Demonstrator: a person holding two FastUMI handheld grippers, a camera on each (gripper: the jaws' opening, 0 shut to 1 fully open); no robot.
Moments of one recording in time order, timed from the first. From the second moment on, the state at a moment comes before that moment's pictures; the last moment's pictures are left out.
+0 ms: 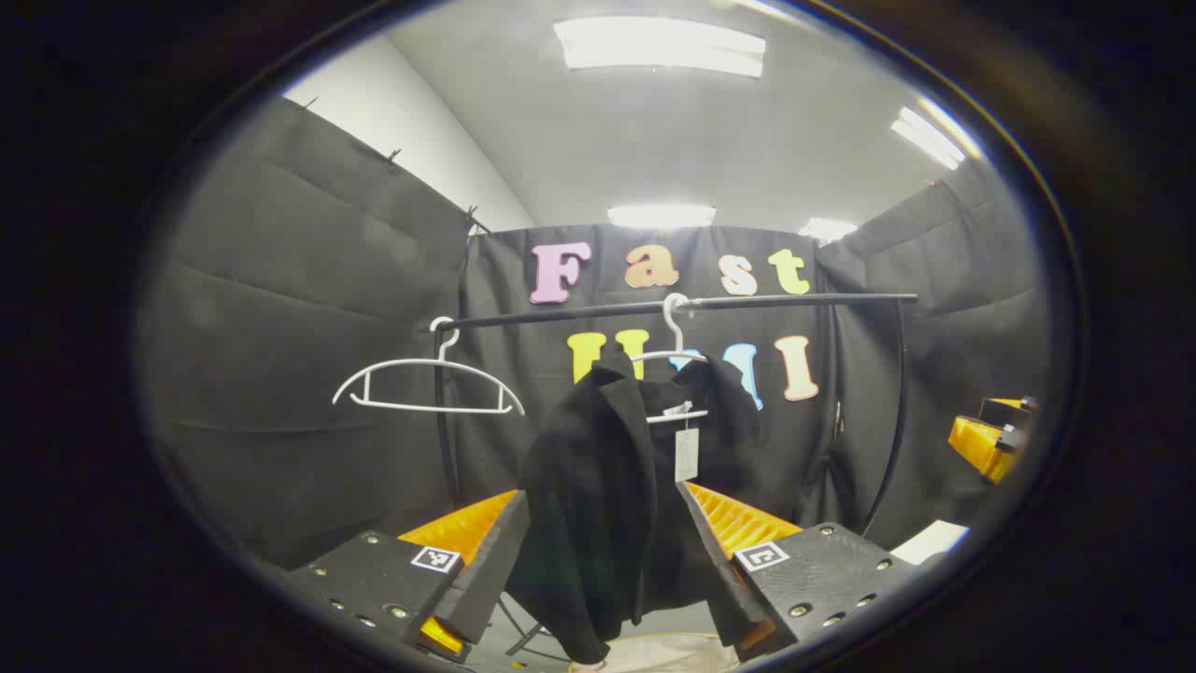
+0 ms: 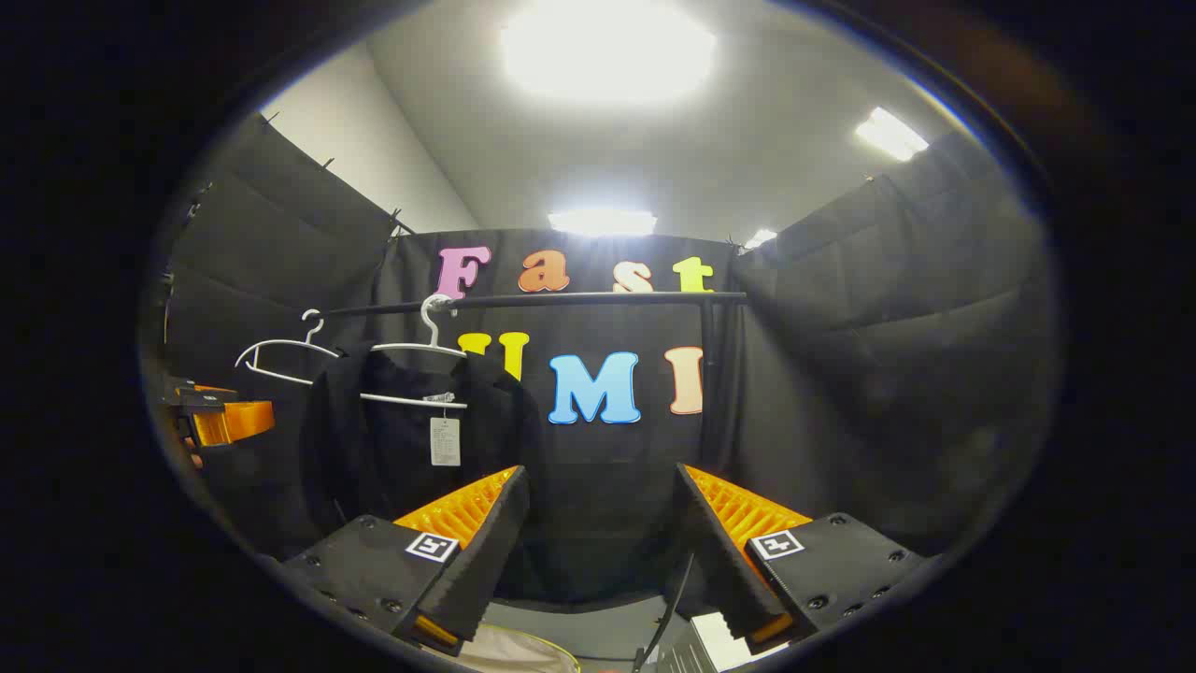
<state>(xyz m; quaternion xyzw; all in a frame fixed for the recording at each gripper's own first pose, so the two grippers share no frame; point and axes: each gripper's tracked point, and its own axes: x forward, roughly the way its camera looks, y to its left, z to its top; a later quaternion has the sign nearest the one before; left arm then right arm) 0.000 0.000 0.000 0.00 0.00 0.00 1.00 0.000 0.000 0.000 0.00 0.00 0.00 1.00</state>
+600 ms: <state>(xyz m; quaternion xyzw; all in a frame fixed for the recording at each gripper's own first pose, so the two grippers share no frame) -0.007 0.001 0.005 0.01 -0.01 0.00 1.00 -0.002 0.003 0.002 0.00 0.00 0.00 1.00</state>
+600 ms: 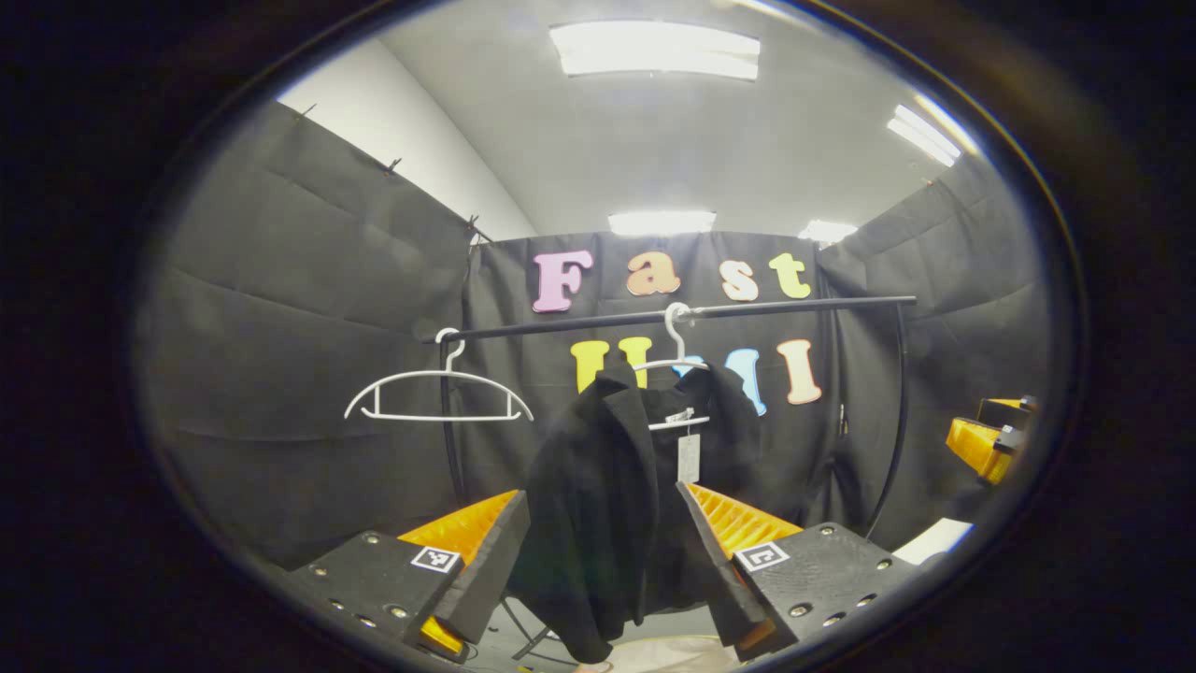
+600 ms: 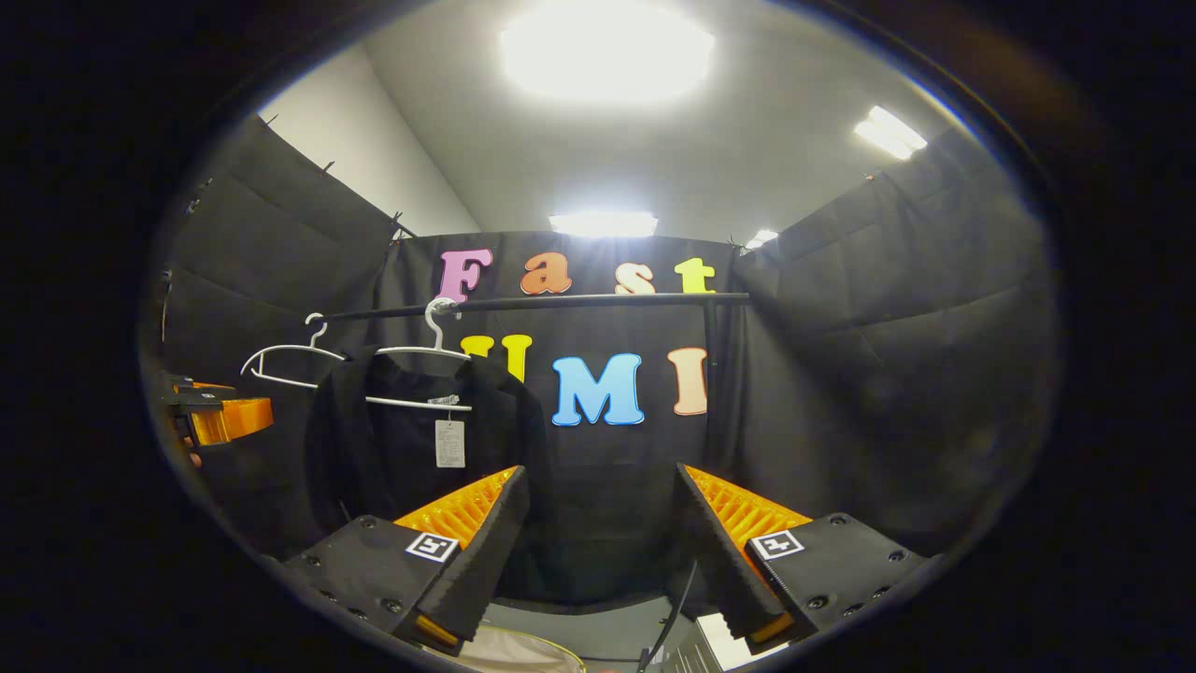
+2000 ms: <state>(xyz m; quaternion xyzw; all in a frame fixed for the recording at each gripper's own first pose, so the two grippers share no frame) -0.001 0.007 0.005 0.00 -0.02 -0.02 1.00 0.013 0.040 0.007 0.01 -0.01 0.01 1.00</state>
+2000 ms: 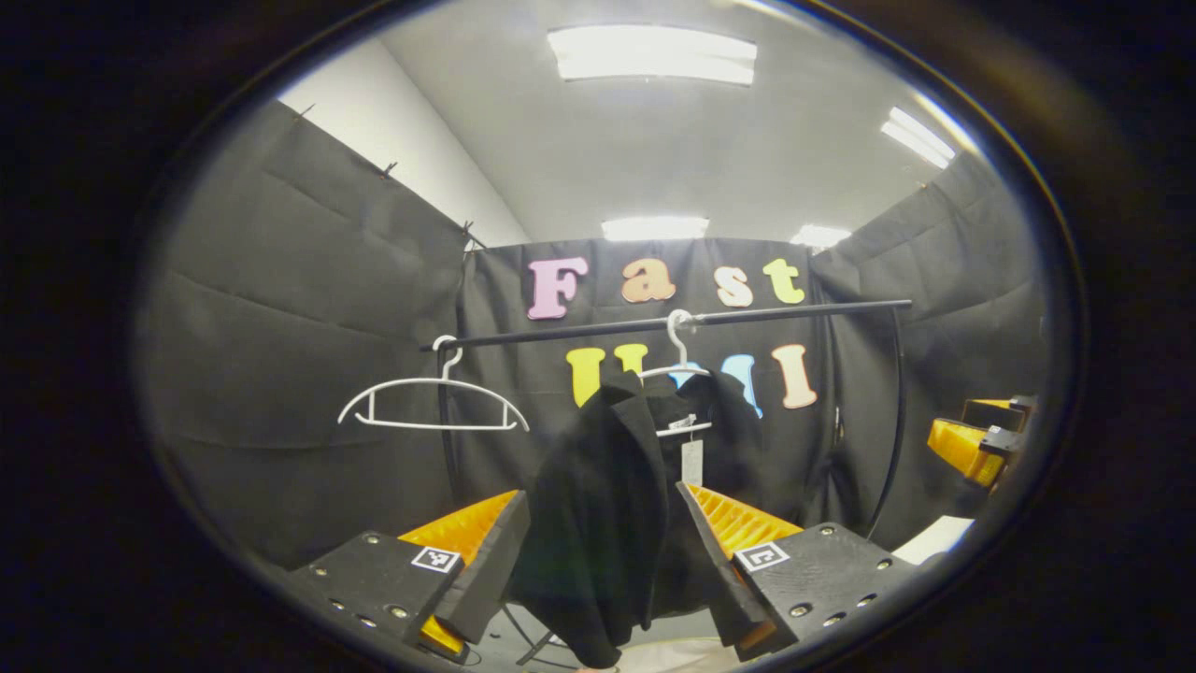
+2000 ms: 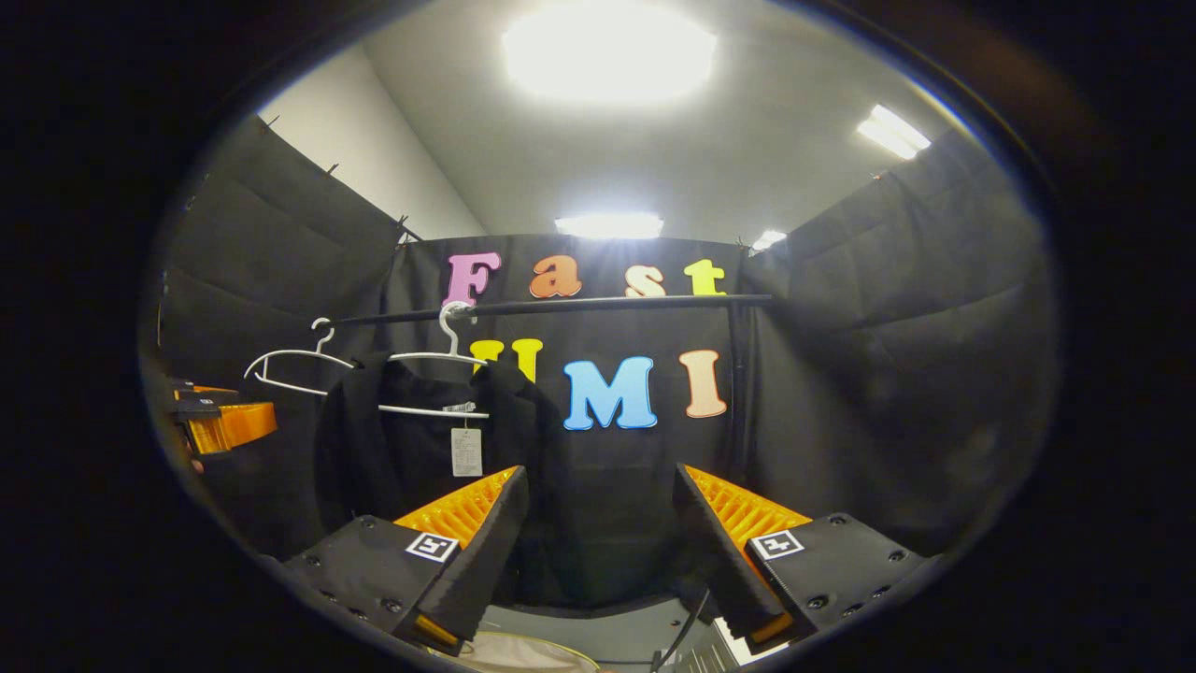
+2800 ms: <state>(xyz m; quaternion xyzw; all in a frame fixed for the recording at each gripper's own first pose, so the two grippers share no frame) 0.092 -0.024 0.003 0.00 -0.02 -0.03 1.00 0.131 0.103 0.012 0.05 -0.01 0.10 0.99</state>
